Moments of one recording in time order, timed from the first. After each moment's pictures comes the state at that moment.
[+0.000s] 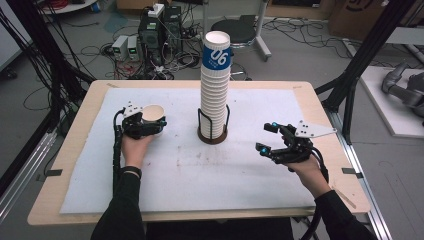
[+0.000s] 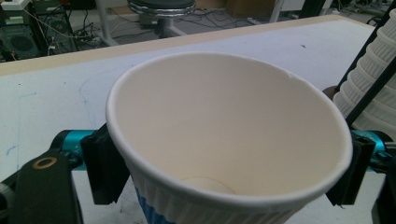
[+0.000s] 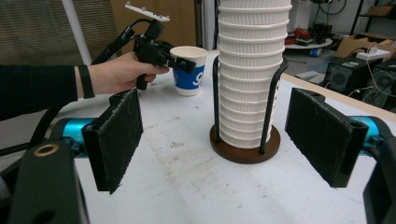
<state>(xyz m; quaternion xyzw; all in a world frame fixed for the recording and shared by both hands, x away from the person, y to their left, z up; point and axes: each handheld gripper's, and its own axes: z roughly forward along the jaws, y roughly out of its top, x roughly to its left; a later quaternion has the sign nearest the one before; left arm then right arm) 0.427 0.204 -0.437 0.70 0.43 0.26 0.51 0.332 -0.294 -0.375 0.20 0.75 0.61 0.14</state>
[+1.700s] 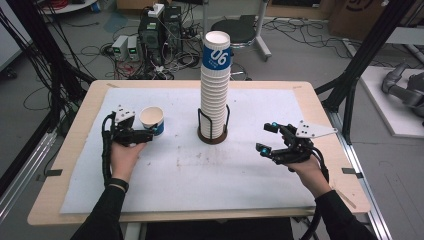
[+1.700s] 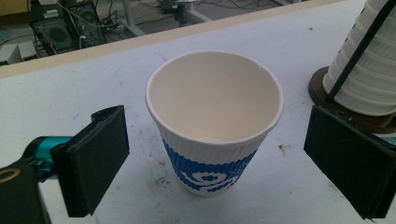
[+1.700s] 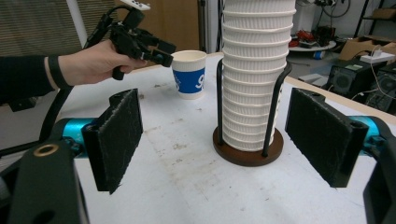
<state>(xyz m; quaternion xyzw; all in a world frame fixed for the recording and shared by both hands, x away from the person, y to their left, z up) 0.377 0.211 -0.402 0.71 0.45 0.29 0.46 0.331 -0.294 -0.373 0.20 0.75 0.62 0.13</state>
